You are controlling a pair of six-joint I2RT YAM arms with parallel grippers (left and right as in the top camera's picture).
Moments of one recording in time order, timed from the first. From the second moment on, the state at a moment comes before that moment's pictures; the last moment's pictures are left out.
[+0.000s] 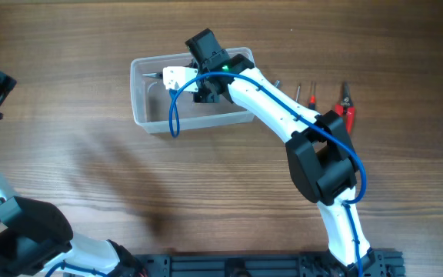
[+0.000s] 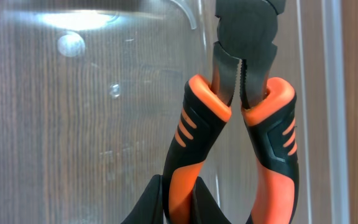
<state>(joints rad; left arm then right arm) 0.59 1.74 1.82 -1.24 -0.10 -0.47 0.63 2.26 1.86 -0.59 -0.11 -1.02</state>
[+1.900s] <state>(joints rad) 0.59 1.74 1.82 -1.24 -0.10 -0.47 -0.24 1.92 1.51 -1.07 -0.05 0.19</state>
